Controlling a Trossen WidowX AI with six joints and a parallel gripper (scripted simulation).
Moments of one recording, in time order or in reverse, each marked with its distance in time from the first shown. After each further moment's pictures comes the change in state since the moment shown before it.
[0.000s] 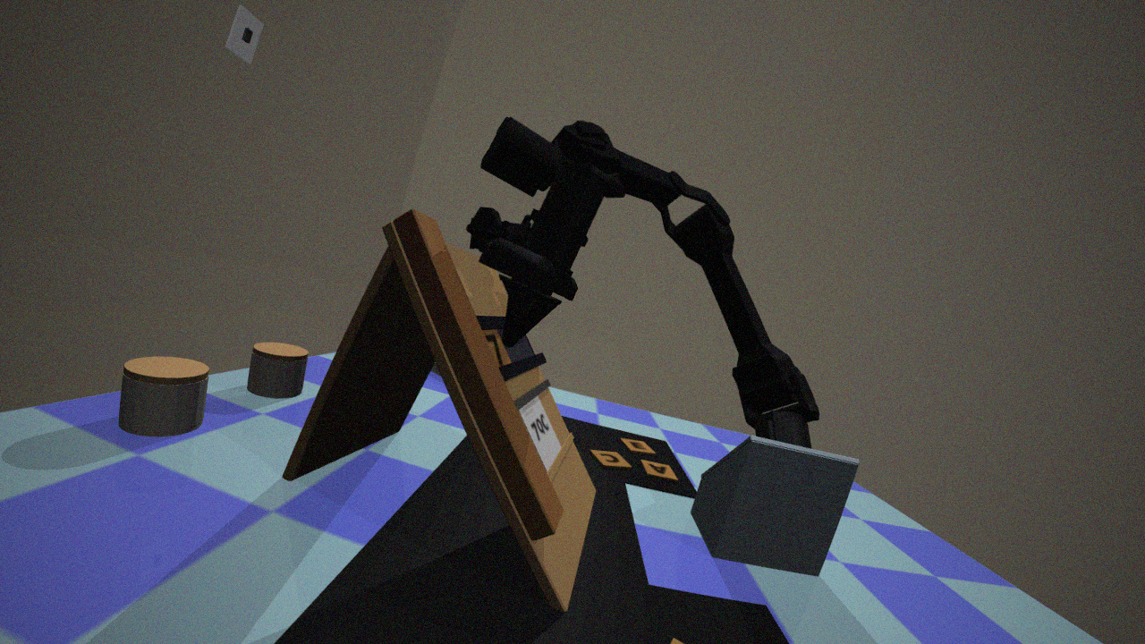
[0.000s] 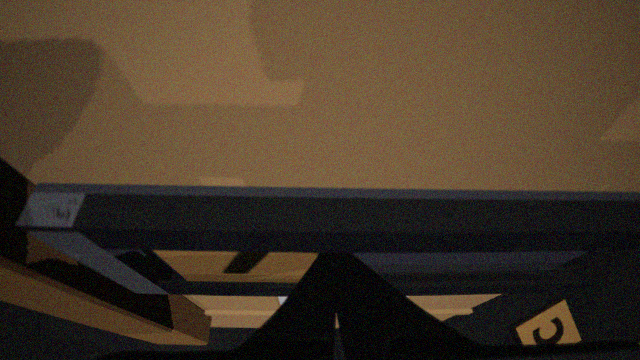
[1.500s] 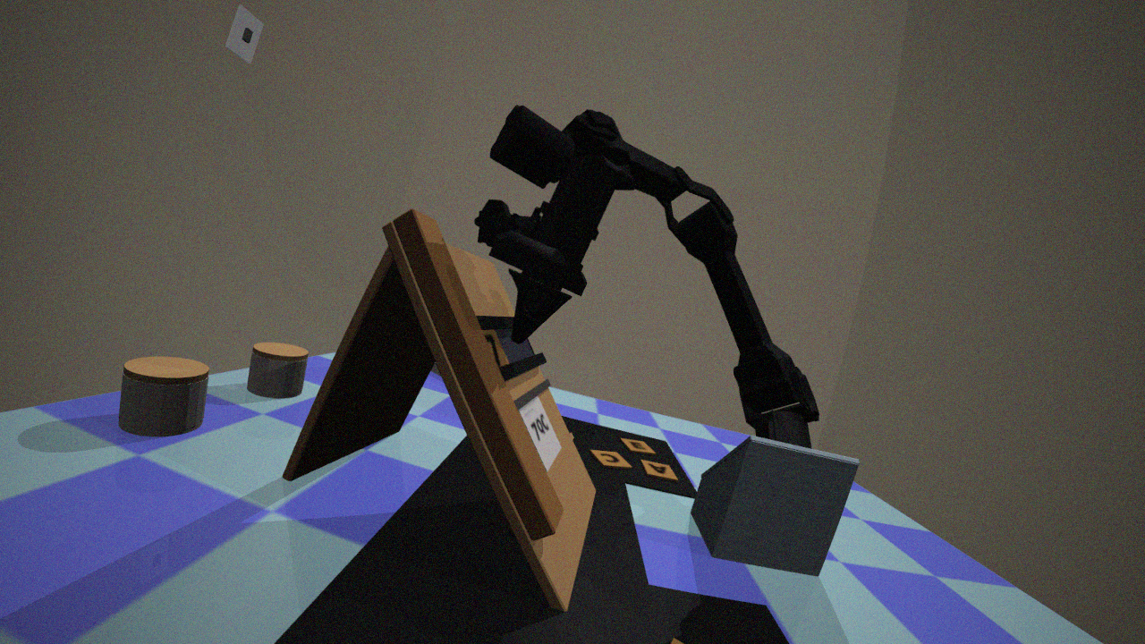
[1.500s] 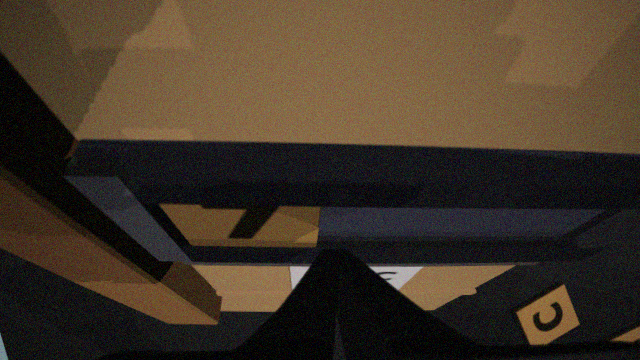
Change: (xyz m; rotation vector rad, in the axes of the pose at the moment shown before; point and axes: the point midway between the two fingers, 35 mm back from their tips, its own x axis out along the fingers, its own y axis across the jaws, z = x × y) arm -0.010 0.008 -0.010 -0.005 0.005 -0.006
